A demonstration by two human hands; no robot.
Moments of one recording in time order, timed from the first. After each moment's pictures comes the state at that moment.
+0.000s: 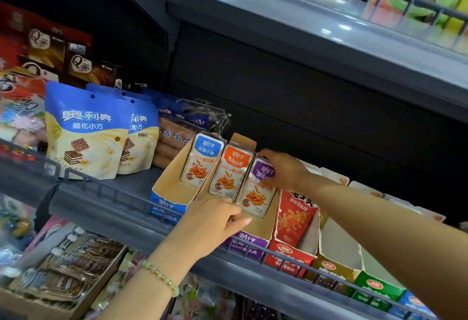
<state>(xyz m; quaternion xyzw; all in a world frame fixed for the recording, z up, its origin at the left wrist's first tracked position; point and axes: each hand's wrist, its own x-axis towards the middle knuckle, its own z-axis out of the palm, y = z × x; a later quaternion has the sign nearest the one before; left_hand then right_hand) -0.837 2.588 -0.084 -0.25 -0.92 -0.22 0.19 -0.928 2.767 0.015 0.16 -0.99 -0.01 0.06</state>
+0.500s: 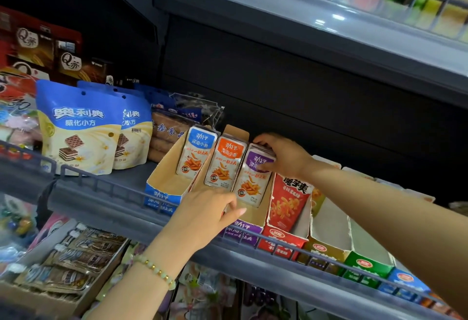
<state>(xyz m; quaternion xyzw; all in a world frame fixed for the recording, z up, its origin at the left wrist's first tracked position) -0.827 2.589 -0.082 -0.24 -0.92 -0.23 0.19 -0.916 2.781 0.024 0.20 -0.97 0.02 0.12</state>
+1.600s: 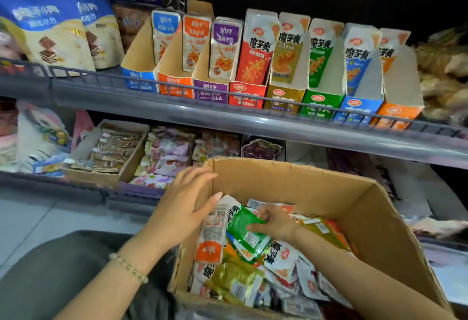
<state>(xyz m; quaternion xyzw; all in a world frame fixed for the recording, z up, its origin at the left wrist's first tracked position) -0.636 2.613 -0.197 -0.19 -0.93 -0.31 0.01 -0.645 2.856 -0.272 -0.07 -0.86 0.43 -0.26</state>
